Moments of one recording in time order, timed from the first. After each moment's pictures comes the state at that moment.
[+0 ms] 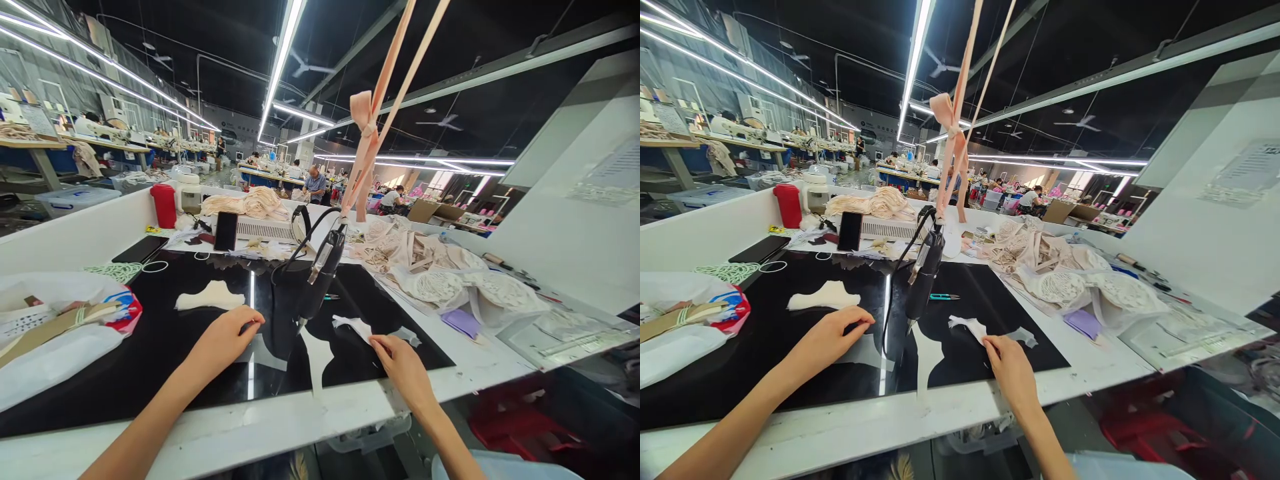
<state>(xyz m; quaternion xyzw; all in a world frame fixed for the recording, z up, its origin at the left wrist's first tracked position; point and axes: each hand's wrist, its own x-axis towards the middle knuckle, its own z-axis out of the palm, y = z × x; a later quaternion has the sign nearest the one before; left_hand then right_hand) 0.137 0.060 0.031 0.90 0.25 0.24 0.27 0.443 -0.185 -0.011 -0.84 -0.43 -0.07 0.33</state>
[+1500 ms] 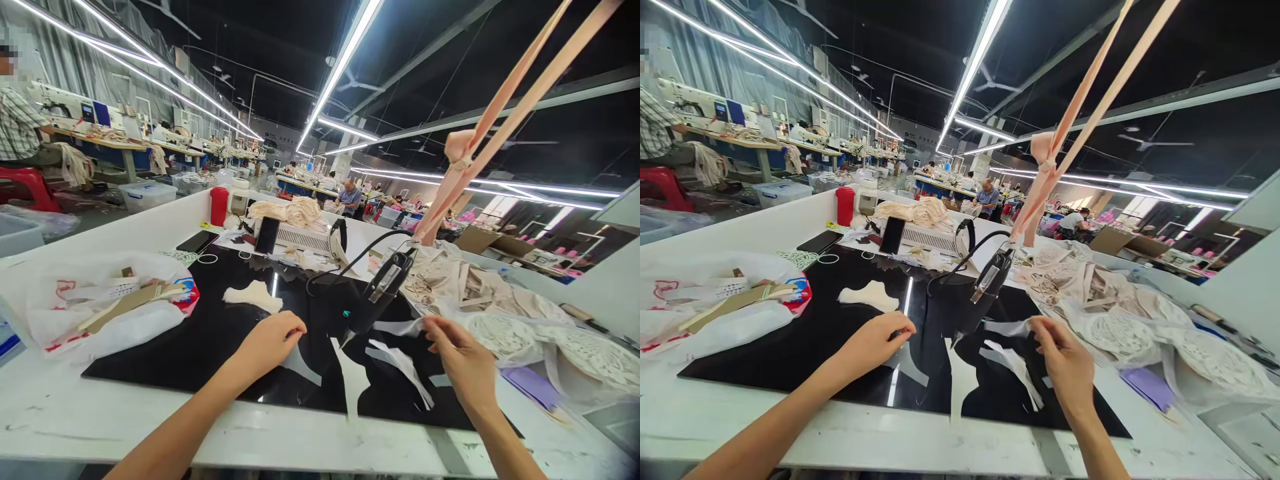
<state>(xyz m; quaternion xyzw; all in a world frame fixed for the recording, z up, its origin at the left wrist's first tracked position) 0.139 0.048 0.030 0.88 0.22 0.27 0.32 0.446 -0.142 0.075 -0.78 -0.34 -0.09 0.51</state>
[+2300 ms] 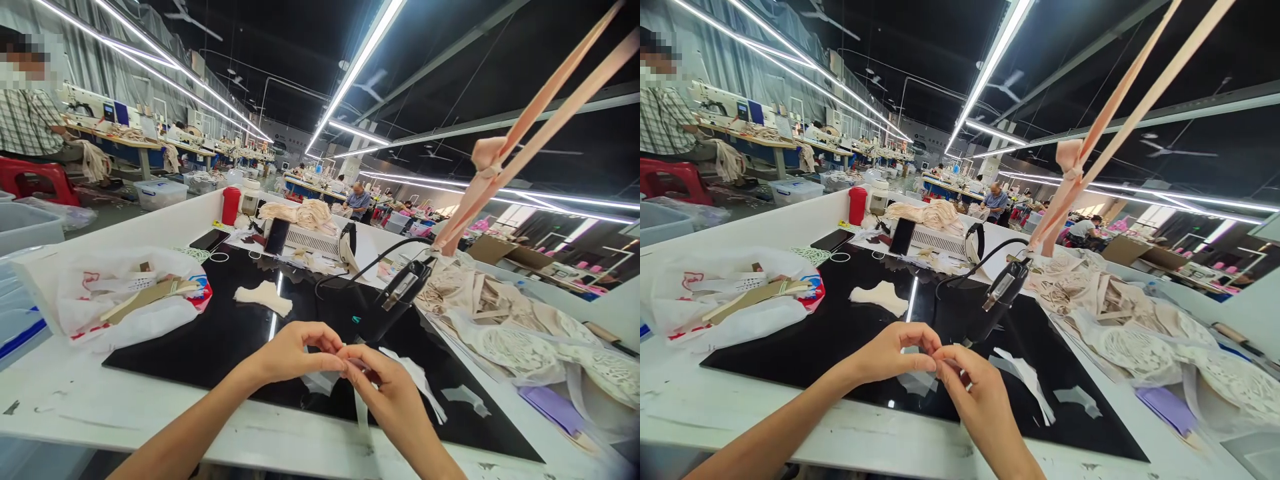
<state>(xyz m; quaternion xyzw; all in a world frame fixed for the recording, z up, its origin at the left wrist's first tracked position) 0.141 0.028 0.050 0.70 0.04 0.27 0.66 0.286 -0.111 0.080 -0.68 -0.60 0.14 0.39</state>
